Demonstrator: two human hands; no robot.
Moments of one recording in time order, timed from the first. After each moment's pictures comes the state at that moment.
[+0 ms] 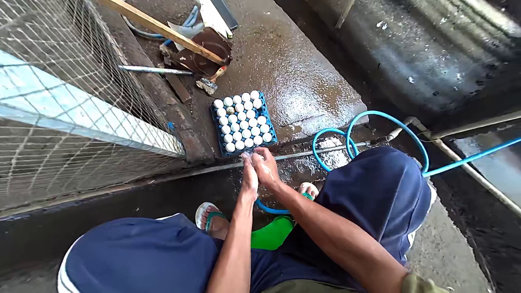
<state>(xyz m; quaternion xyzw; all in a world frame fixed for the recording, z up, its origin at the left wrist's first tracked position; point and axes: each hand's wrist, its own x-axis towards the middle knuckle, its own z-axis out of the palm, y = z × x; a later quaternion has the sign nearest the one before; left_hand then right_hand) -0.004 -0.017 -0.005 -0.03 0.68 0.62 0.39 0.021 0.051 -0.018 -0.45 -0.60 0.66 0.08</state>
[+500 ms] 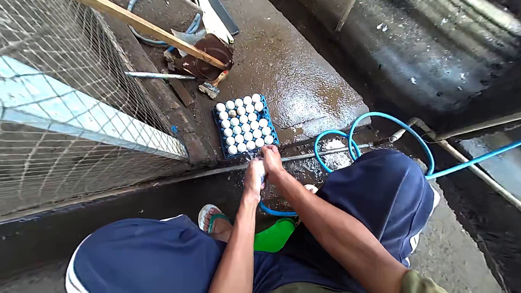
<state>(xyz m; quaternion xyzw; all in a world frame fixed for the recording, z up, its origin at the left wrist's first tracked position) -0.002 -0.012 -0.020 -0.04 0.69 0.63 0.36 0.009 0.064 -0.021 -0.49 -0.54 0.68 0.07</state>
